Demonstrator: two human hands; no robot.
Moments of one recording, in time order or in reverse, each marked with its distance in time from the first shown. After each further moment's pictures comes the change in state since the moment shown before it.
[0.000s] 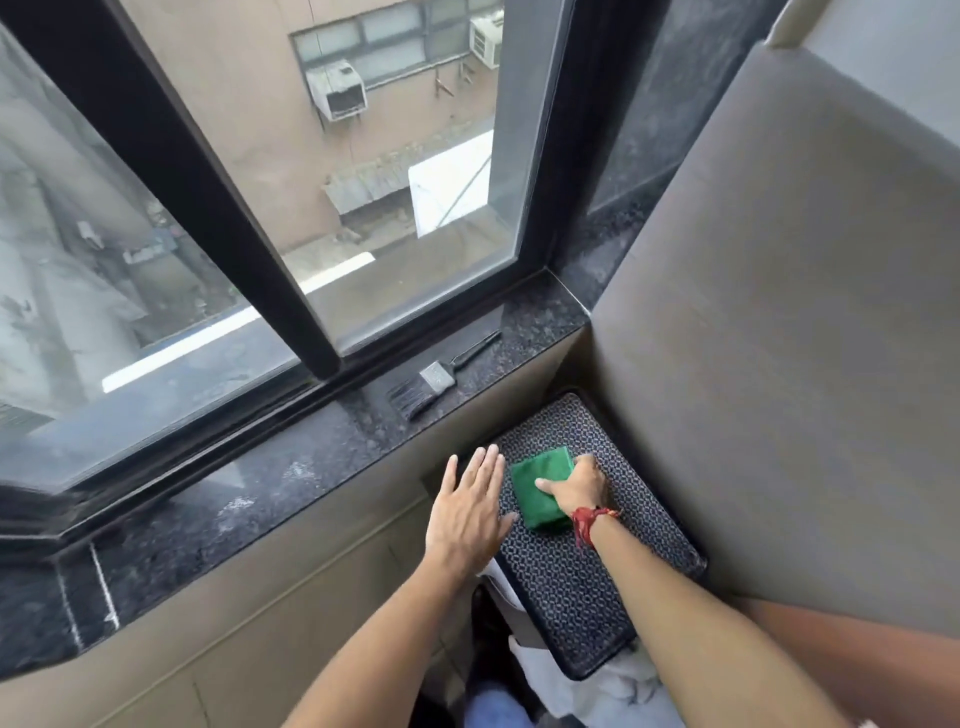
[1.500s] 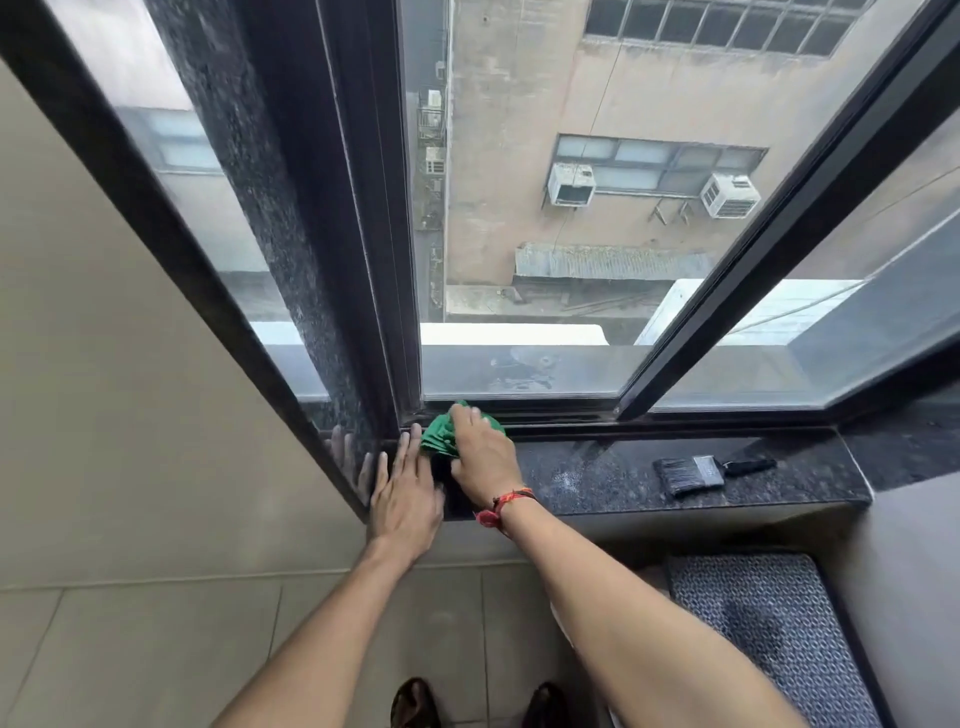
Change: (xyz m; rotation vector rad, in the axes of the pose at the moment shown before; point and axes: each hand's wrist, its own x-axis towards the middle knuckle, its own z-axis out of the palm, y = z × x) left_hand -0.247 -0.293 -0.007 -0.347 0.358 -0.803; right_hand -0.254 -0.277 0.283 -0.632 -0.036 -1.374
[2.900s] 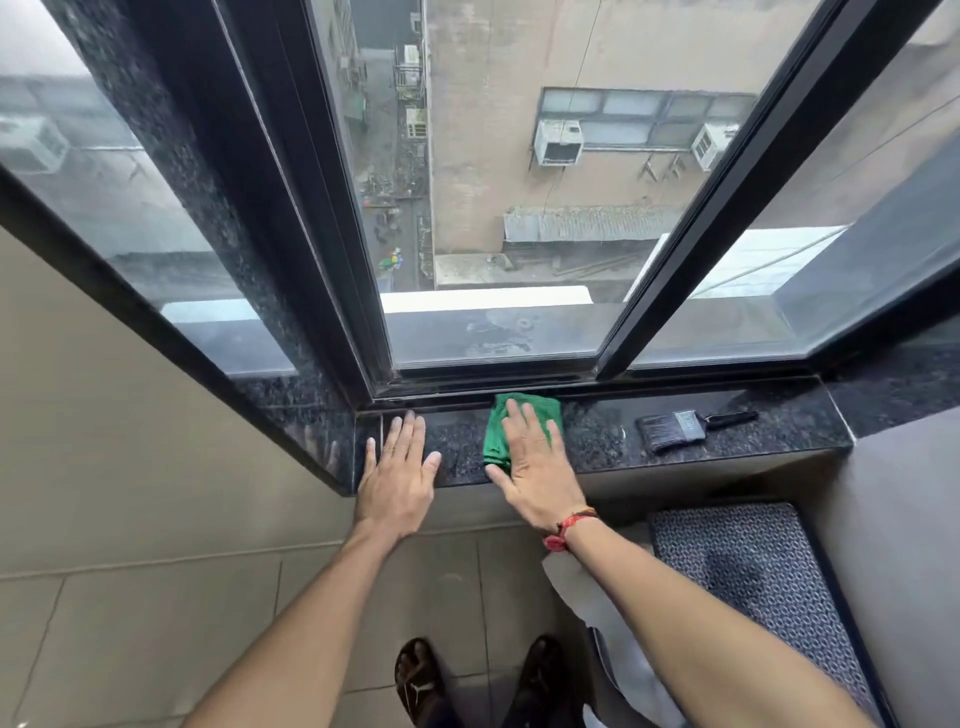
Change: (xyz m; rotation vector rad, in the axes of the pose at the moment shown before) left_hand -0.003 0.007 0.026 -0.048 -0.094 0.006; right_hand -0.080 0.114 0.030 -0.083 -0.148 0.012
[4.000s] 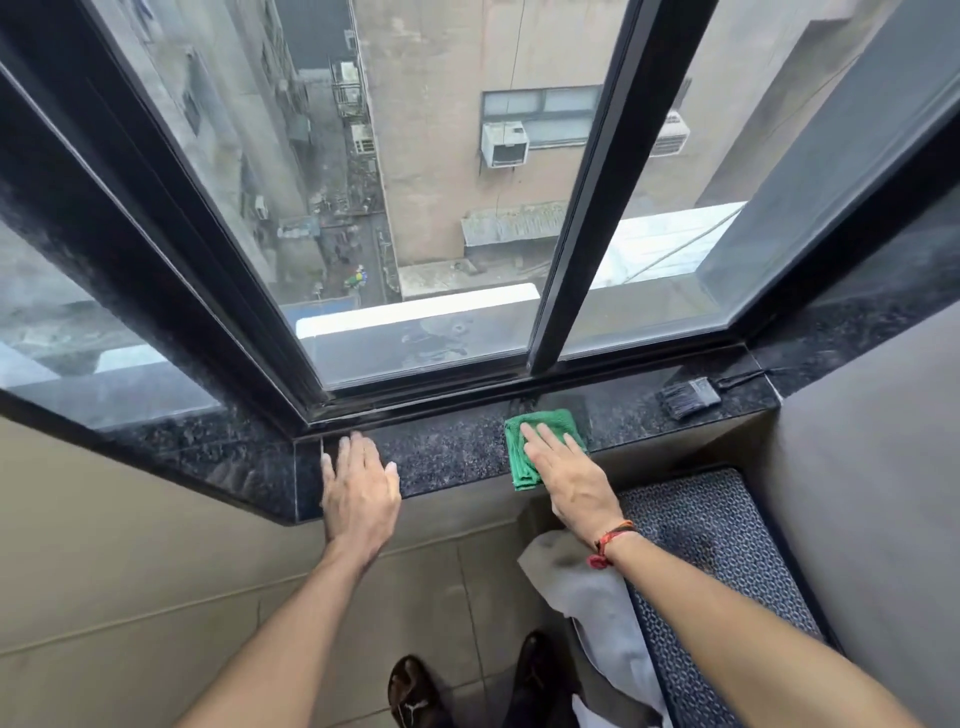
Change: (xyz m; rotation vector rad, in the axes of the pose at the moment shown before) left_hand 0.007 0.040 0.007 0.159 0.239 -0.044; right_hand -0.074 0.094 -0.026 -0.194 0.153 -0.038
